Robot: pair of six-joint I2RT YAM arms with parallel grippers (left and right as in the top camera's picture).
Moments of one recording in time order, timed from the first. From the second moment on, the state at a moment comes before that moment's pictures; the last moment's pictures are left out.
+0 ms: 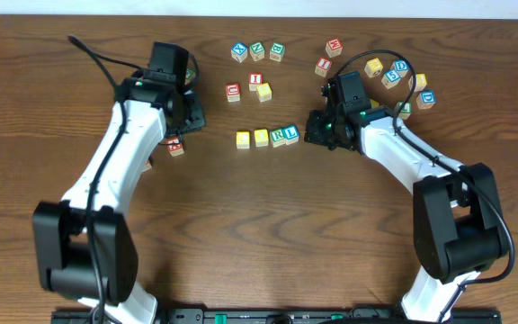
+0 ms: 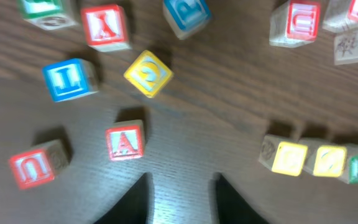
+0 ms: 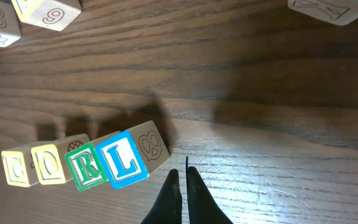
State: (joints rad) left arm -0.17 1.78 1.41 -0.86 -0.01 -0.41; right arm 0.31 1.92 1.24 -0.40 -0.22 0.50
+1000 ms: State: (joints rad) left arm -0.26 1.96 1.41 -0.78 0.14 -0.42; right arm 0.33 2.00 1.24 -0.33 -0.23 0.52
